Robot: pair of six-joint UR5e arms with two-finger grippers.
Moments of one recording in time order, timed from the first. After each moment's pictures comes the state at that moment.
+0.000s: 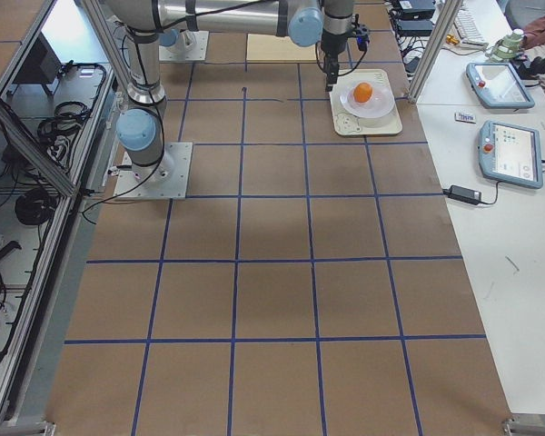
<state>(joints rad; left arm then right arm) -1.64 -1.55 -1.57 -1.56 1.57 -0.06 1.59 -1.36 1.38 -1.57 -1.60 0.00</state>
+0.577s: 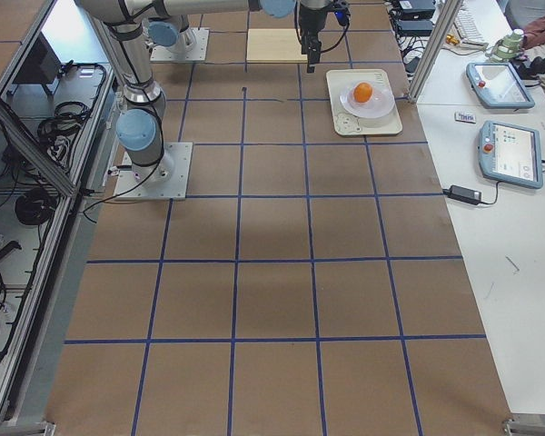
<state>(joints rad) -1.64 -1.55 -1.57 -1.56 1.57 -0.06 1.60 -1.47 1.41 -1.51 -1.60 -0.11</state>
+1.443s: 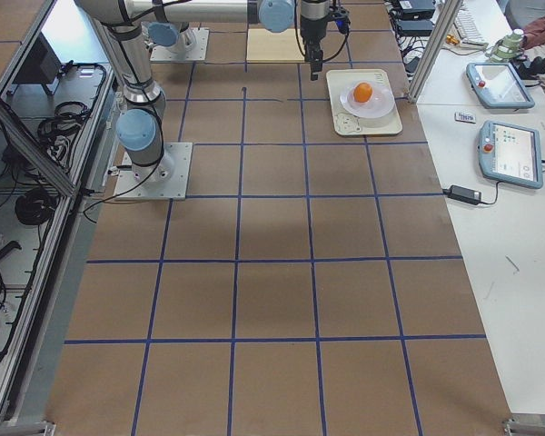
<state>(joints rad) -1.64 -1.55 -1.58 -1.56 1.57 -0.06 1.60 -1.48 1.53 -1.71 -1.61 -0.11</state>
